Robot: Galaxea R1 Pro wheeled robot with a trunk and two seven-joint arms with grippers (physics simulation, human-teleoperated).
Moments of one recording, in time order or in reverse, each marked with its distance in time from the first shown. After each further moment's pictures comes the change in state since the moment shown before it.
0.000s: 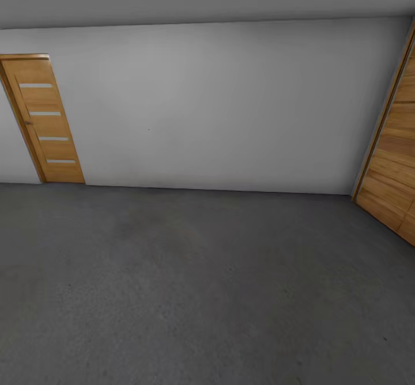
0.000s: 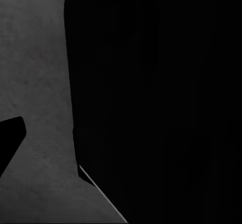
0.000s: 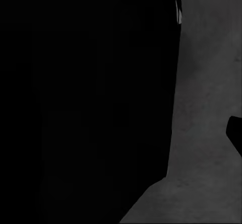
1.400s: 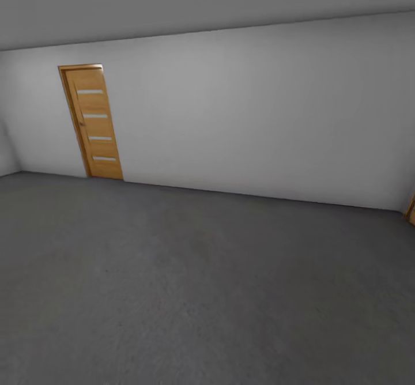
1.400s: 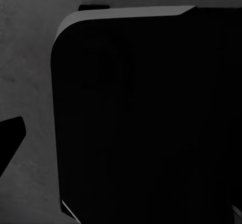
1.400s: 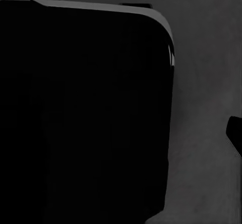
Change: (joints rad) left arm -0.002 -0.025 0.012 -0.047 0.008 -0.030 0.004; right arm -0.001 -0.003 0.006 0.001 0.002 -0.093 0.001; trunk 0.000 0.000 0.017
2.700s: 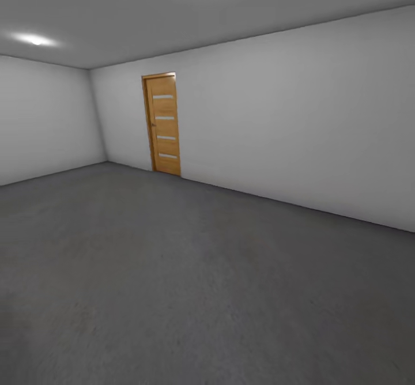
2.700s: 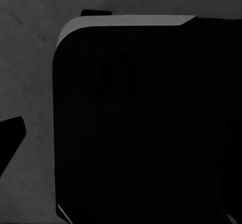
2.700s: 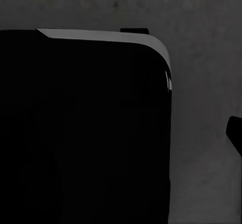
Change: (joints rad) left arm 0.000 0.001 0.001 0.000 0.036 -0.001 0.002; right arm 0.000 0.000 -0.005 0.000 -0.014 -0.061 0.001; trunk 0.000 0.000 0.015
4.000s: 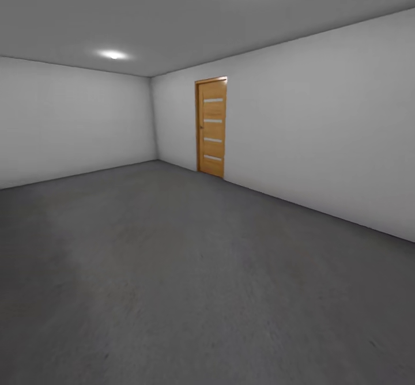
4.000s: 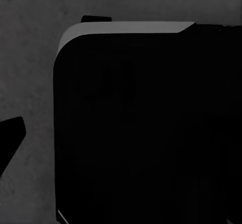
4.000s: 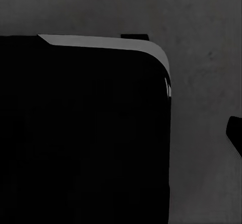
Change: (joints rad) left arm 0.000 0.000 -0.001 0.000 0.001 0.002 0.001; right arm 0.000 0.000 0.001 0.000 0.004 0.000 0.000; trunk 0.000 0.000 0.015
